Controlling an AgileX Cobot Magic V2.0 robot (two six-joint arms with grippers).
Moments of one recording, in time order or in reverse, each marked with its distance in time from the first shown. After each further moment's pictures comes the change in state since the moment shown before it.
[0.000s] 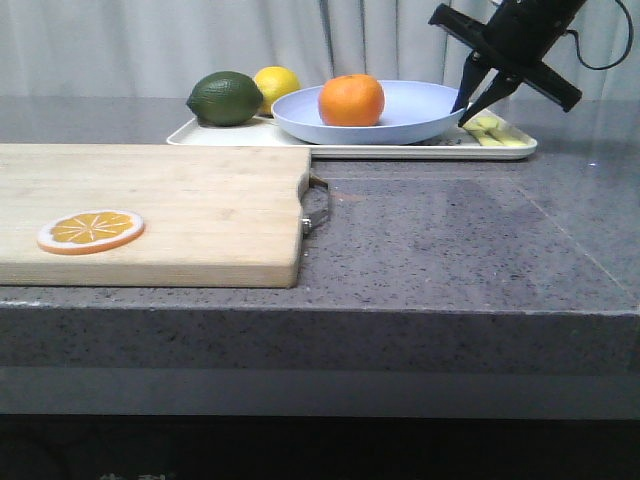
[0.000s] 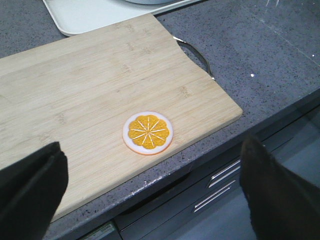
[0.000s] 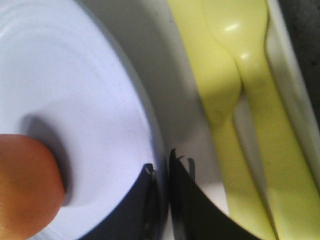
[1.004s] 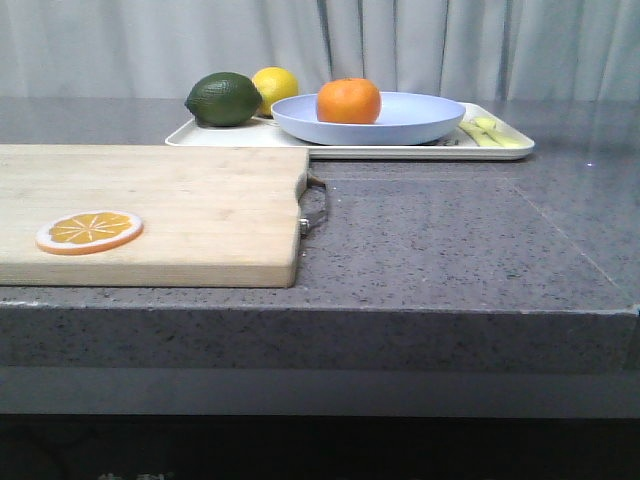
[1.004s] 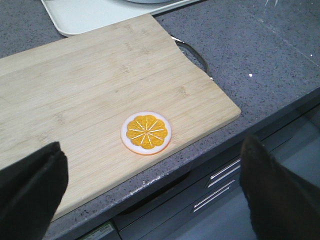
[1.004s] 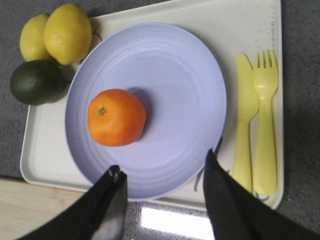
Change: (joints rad) left arm 0.000 0.000 0.000 0.000 0.000 0.000; right arm 0.002 -0.241 -0.118 -0.061 0.168 -0.257
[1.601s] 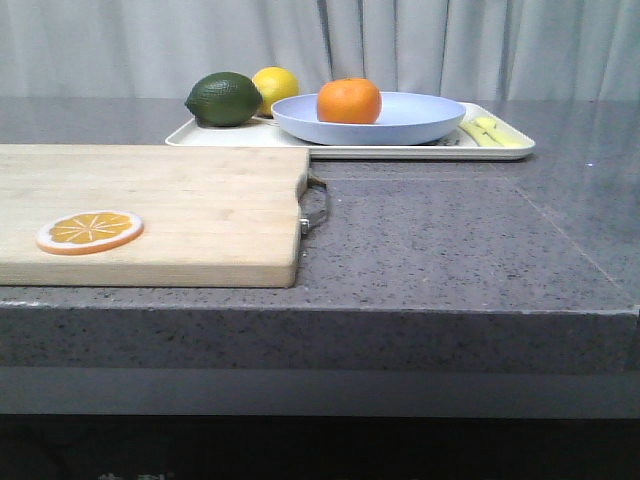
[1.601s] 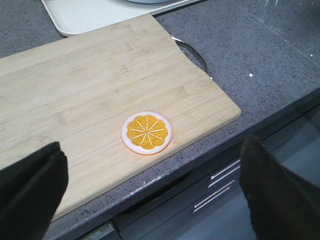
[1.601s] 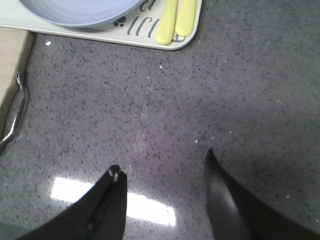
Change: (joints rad) left arm 0.000 0.000 0.000 0.000 0.000 0.000; right arm 0.000 -0.862 1.039 -0.197 -0.165 -0.243
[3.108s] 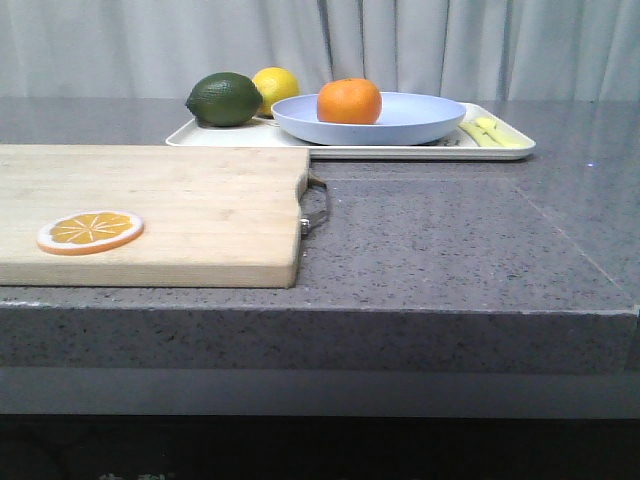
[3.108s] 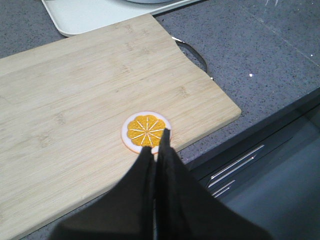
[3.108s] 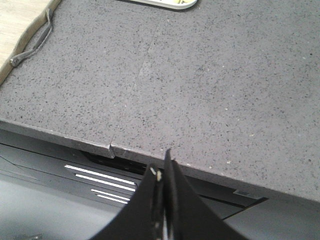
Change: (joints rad) left arm 0.000 -0.002 0.000 0.000 0.000 0.000; right arm 0.000 -0.719 0.521 -0.006 -0.046 -0.079
